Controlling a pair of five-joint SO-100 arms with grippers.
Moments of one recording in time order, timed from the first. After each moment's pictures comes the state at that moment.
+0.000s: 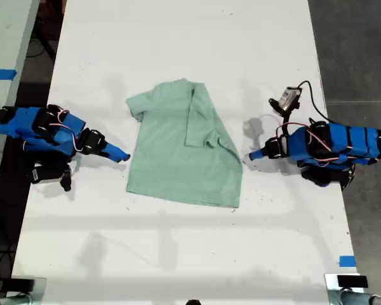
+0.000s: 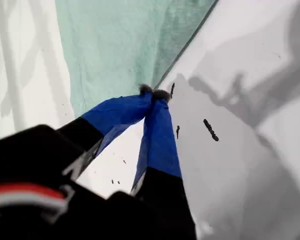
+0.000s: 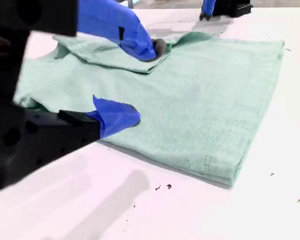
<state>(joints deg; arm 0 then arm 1) 5.2 206.1 183.8 60.8 0.4 6.3 199.8 174.9 68.6 -19.6</state>
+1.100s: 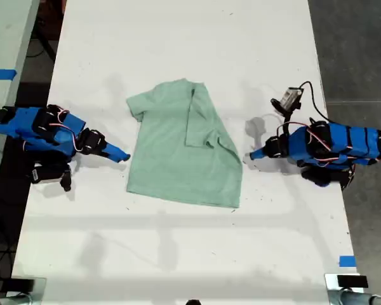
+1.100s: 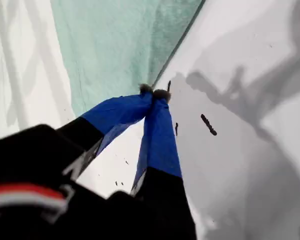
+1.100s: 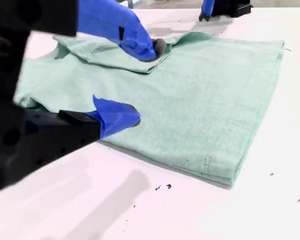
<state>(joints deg) 5.2 206.1 183.8 60.8 0.4 6.9 199.8 175.1 69.5 -16.5</state>
